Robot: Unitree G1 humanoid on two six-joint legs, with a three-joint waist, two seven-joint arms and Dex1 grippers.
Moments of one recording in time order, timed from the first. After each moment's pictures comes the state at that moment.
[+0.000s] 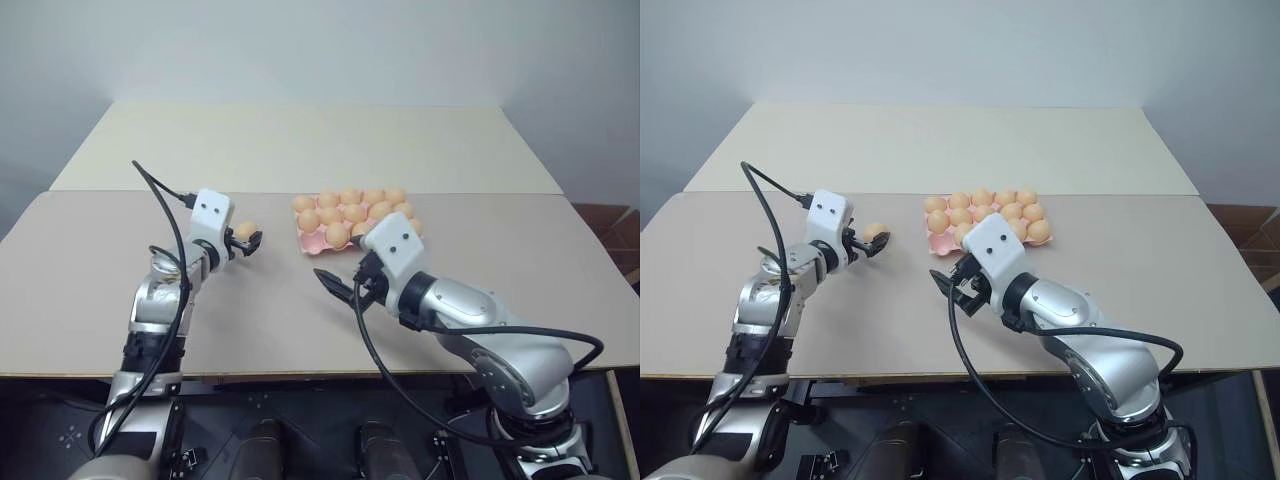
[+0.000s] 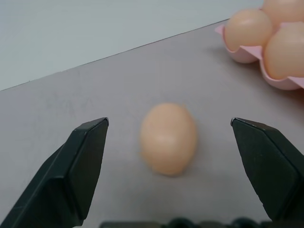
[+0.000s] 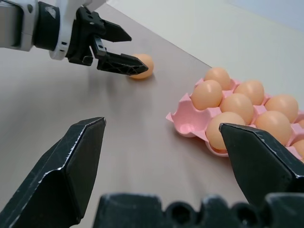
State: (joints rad) left arm -0.64 0.39 0.07 0.23 -0.08 0.62 -0.39; right arm -0.48 -0.37 0.21 -0.75 0.40 1.12 0.22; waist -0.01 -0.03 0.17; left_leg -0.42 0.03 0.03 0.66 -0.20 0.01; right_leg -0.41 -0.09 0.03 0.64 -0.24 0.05
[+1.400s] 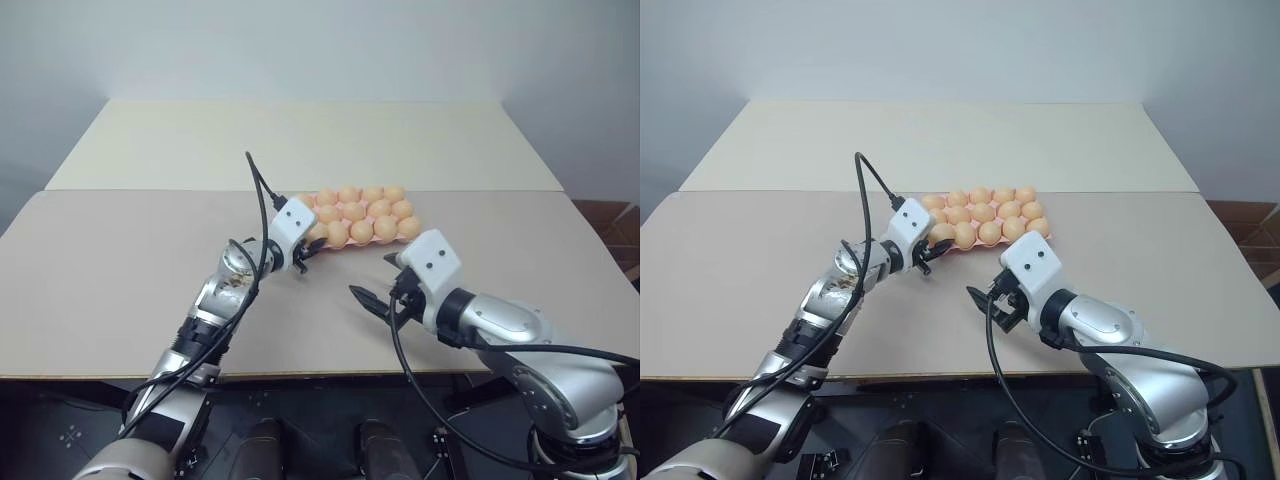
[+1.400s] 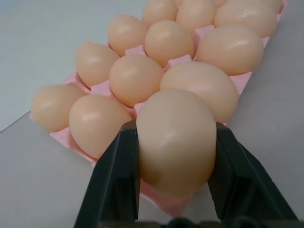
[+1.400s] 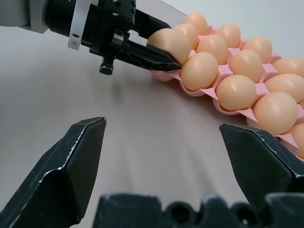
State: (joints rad) left arm -0.69 0.29 -0.22 0.21 -0.02 0.42 -0.54; right arm -0.32 -0.52 0.06 -0.85 0.46 1.17 0.29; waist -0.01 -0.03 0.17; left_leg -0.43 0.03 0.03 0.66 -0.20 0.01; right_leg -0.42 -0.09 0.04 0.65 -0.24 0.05
